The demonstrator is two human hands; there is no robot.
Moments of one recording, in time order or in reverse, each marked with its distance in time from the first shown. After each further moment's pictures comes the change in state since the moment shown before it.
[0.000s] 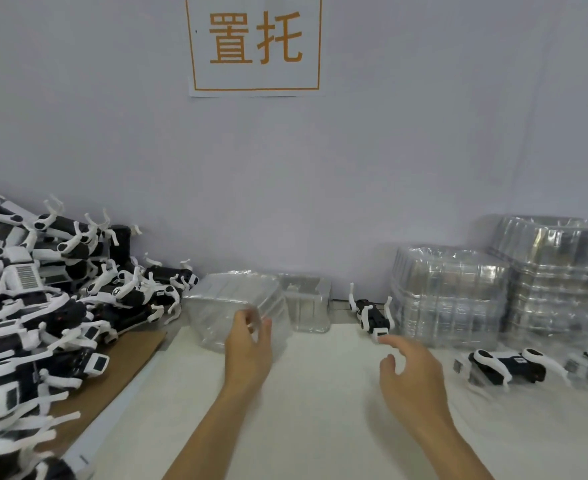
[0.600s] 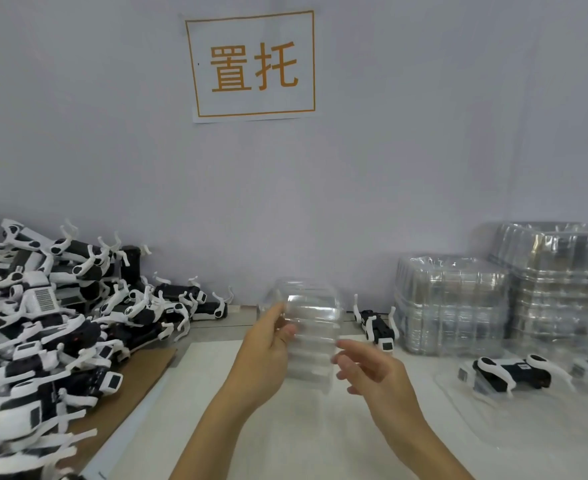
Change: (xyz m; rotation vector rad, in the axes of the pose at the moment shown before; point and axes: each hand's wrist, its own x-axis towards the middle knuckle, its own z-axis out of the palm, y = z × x) left_hand -0.030 0.072 -0.036 0.018 -0.407 0.213; right_hand -0.017 -0.047 0.009 0.650 -0.263 0.069
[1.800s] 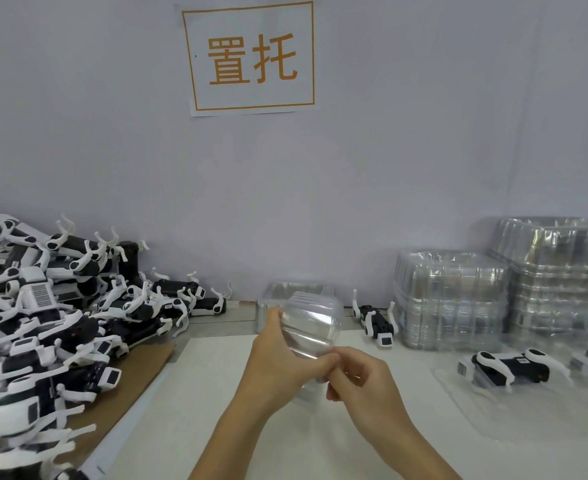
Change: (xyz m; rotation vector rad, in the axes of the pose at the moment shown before) left_hand -0.010 -0.003 0.017 0.063 0.027 -0.081; right_hand -0.011 -0.006 0.018 0.035 -0.100 0.002
